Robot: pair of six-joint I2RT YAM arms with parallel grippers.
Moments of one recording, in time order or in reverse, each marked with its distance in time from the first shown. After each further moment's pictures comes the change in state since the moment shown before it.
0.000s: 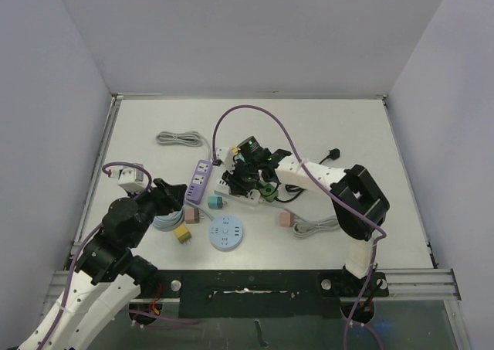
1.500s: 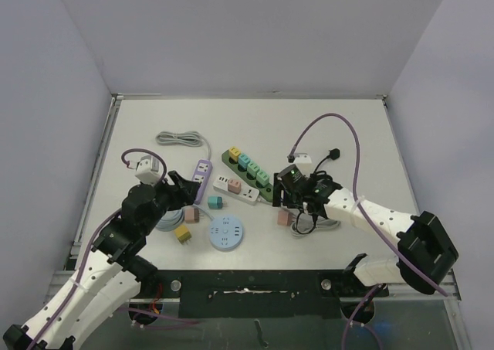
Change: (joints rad) left arm 0.000 0.195 -0.024 0.116 0.071 -0.096; right arm -0.017 -0.563 -0.505 -0.102 0.694 1.023
